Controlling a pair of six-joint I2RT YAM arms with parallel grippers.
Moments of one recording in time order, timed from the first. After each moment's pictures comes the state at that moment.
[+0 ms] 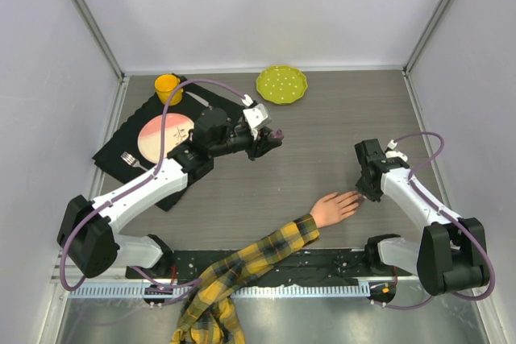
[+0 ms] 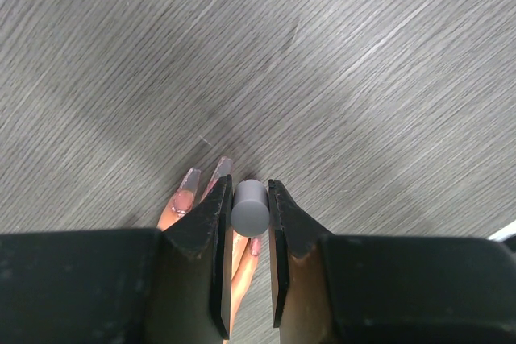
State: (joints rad) left arm -0.72 1.31 0.98 0.15 0.47 0.11; right arm 0.15 1.17 0.65 -0.78 0.40 0.85
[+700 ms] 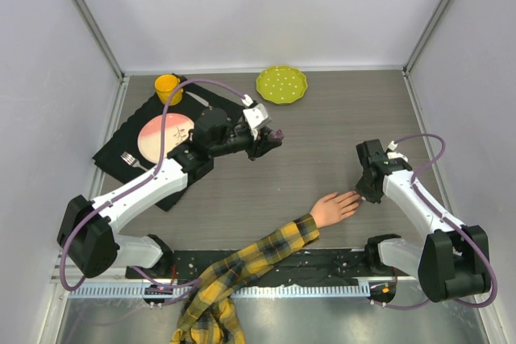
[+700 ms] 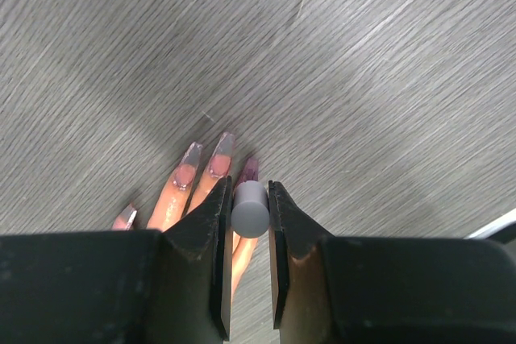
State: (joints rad) left arm -0.72 1.31 0.98 0.15 0.47 0.11; right arm 0.15 1.13 0.65 -0.82 0.35 0.85
